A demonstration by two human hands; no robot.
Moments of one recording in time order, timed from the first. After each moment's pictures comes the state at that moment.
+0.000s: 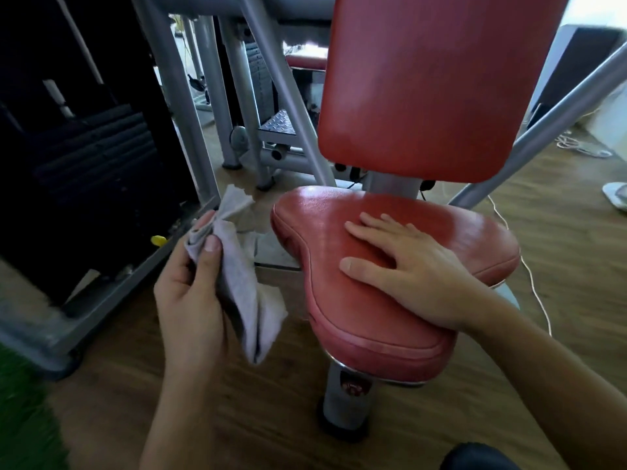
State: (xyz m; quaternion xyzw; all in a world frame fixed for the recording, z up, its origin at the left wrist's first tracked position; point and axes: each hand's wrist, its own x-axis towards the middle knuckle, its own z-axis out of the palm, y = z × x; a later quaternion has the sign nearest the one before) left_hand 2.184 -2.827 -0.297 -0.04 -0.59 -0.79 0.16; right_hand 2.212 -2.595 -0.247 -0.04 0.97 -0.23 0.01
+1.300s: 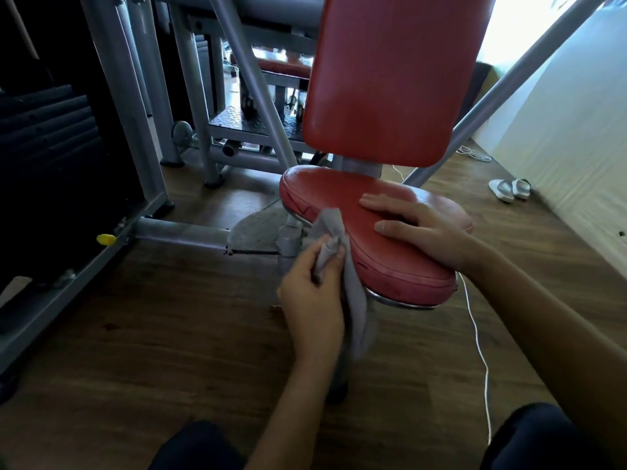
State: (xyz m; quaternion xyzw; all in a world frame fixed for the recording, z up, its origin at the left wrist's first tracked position) left_hand 2.246 -2.793 -0.319 -0.09 -0.62 -0.78 0.01; right_hand 2.237 -2.588 -0.257 -0.02 0.94 -0.34 -0.05
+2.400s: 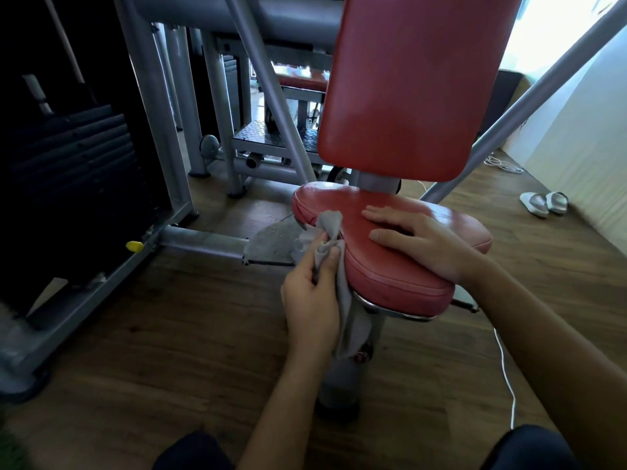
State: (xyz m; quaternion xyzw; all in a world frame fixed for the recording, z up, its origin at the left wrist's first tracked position) left_hand 2.223 -2.792 -0.319 -0.09 -0.62 -0.78 0.00; right_hand 2.218 -2.591 -0.259 -0.02 0.95 -0.31 -0.07
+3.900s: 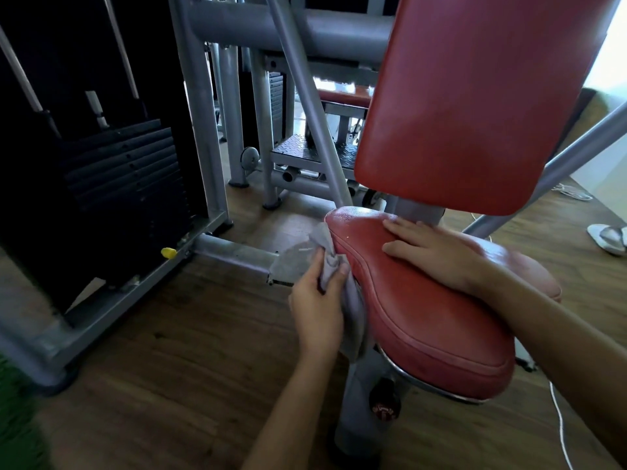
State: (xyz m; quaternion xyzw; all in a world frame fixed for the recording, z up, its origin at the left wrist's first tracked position) left_hand 2.146 -2.772 -0.345 -0.04 -0.68 -0.73 0.06; right_hand 2.145 -2.598 -0.247 0.04 0.99 -0.14 0.05
